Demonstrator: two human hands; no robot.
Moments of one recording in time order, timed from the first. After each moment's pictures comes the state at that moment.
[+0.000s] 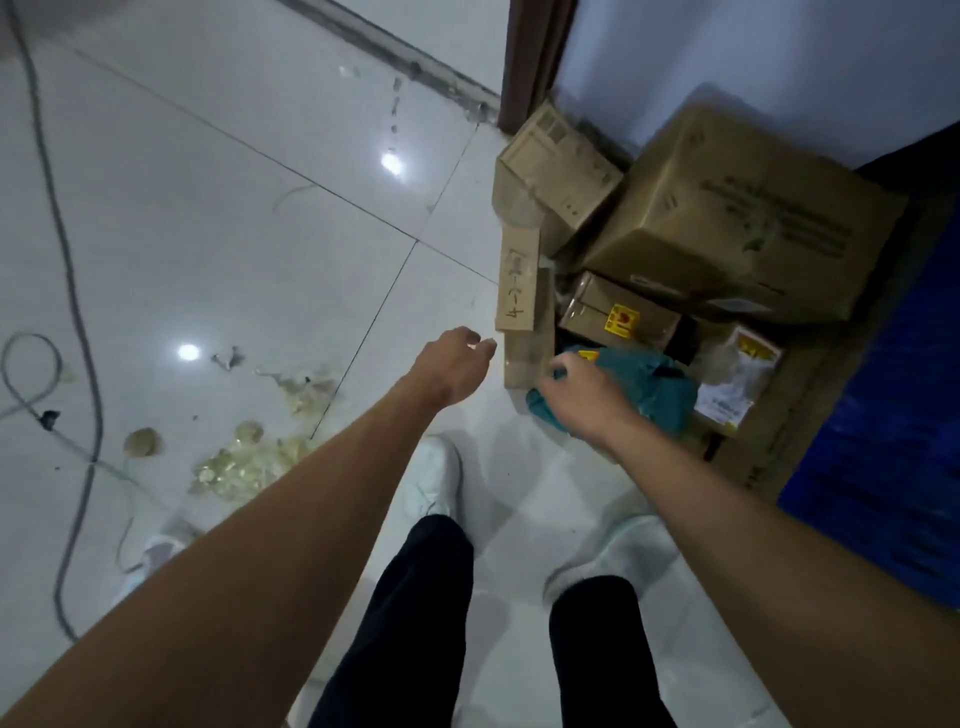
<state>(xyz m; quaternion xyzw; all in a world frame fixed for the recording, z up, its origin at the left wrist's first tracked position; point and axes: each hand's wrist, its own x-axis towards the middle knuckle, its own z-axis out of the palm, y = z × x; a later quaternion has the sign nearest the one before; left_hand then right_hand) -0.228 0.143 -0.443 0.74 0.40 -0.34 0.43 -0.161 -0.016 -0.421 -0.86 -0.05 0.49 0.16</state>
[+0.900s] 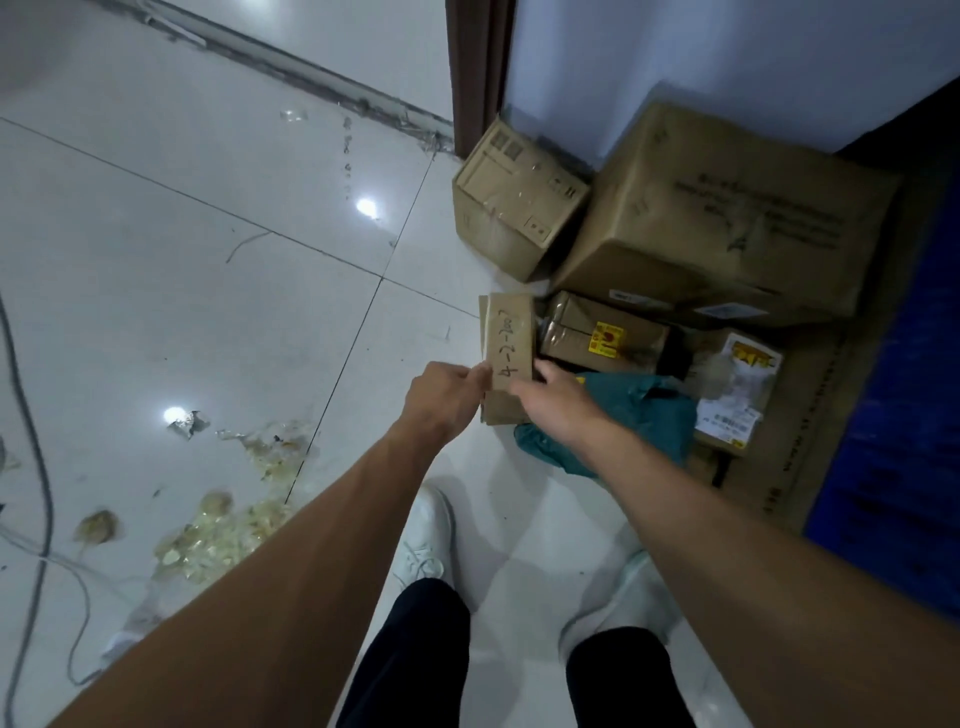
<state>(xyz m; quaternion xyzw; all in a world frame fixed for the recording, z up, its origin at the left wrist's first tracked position) -0.211 0.122 -0.477 0.70 0.44 -0.27 0.49 -0.146 -0.009 -0.455 -0.80 0.08 0.51 0.31</state>
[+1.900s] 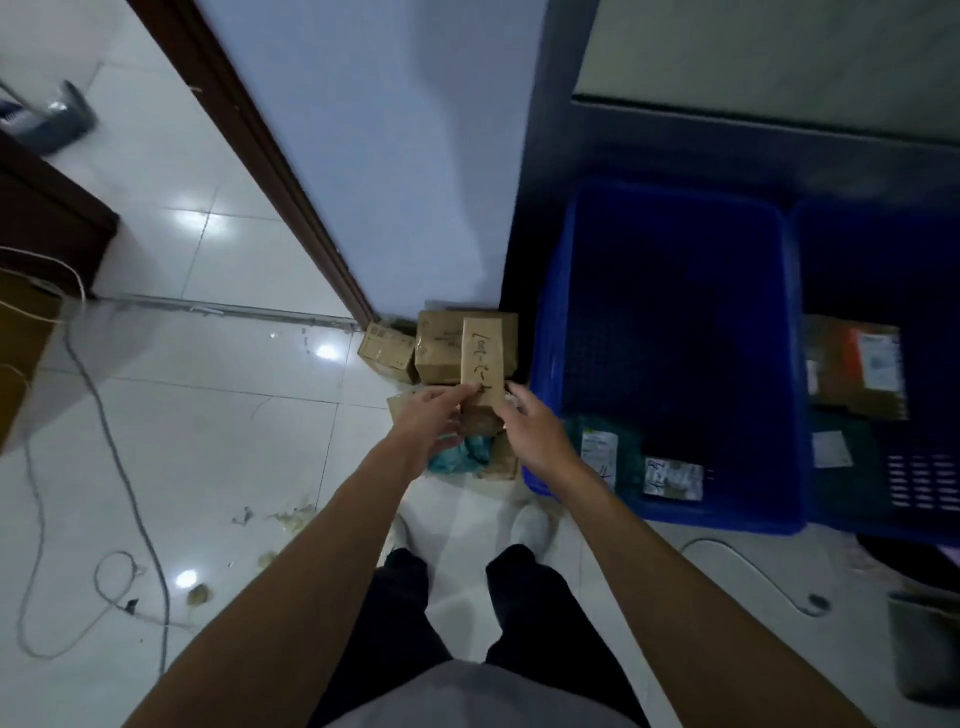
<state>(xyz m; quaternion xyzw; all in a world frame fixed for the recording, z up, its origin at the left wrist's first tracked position) -0.181 -0.069 0.031 0.58 0.39 -0.25 0.66 -0.169 -0.222 0.050 -0.80 0.11 0.35 0.47</state>
